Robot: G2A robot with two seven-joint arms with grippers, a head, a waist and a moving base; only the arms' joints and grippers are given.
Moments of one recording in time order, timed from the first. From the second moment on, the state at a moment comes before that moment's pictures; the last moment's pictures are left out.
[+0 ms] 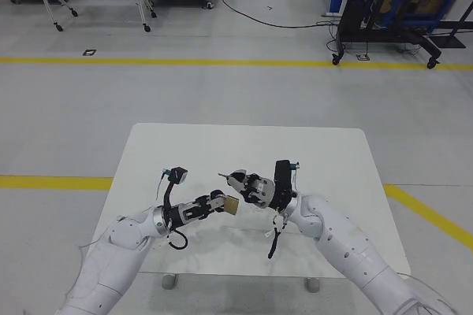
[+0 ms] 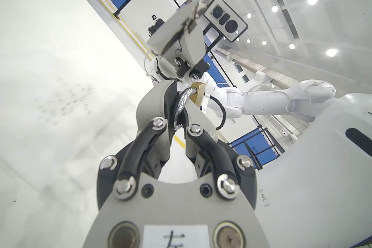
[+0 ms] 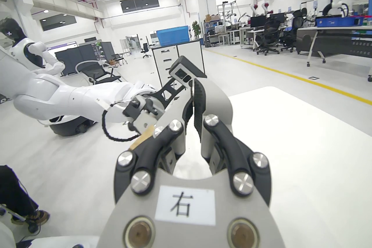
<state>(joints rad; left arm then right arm) 1.27 -1.13 -1.14 -1.35 -0.32 -0.78 -0.90 -1.11 -1.23 0.87 -1.26 -0.95 -0.86 -0.40</state>
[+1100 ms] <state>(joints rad) 1.24 -1.15 -1.14 -1.27 -0.65 -0.21 -0.80 -1.29 -1.18 0.99 -1.53 -1.25 -0.71 -0.33</state>
